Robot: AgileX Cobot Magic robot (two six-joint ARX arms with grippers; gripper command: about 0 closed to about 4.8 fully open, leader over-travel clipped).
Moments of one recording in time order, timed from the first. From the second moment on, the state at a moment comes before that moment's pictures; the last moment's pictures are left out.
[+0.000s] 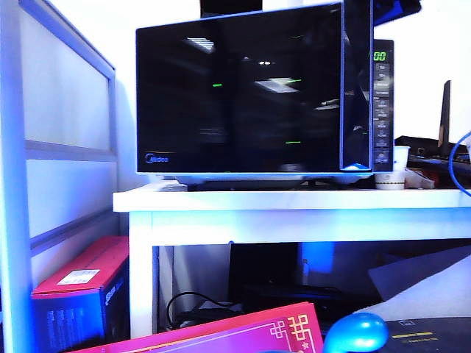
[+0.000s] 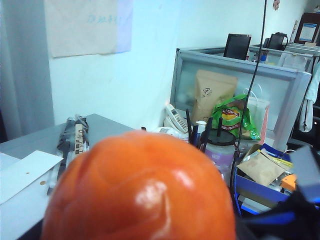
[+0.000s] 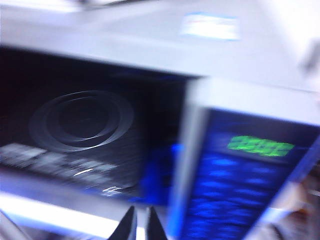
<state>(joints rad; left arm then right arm) -0.43 1.87 2.18 -0.21 0.47 -0.08 0.18 1.48 1.45 -0.22 -0.20 -0.09</state>
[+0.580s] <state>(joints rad) -0.43 1.87 2.18 -0.21 0.47 -0.08 0.20 1.33 1.41 -0.30 -0.12 -0.09</state>
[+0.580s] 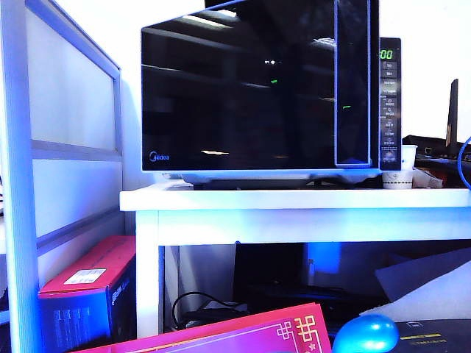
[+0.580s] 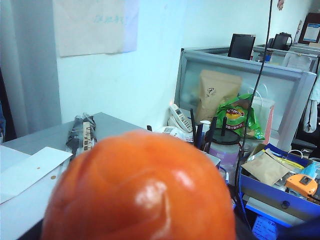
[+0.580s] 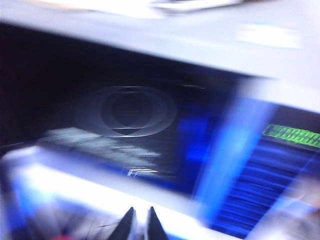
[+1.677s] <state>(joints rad) -0.43 1.87 2.18 -0.23 0.47 -0.08 0.18 1.49 1.45 -0.13 -0.10 -0.13</state>
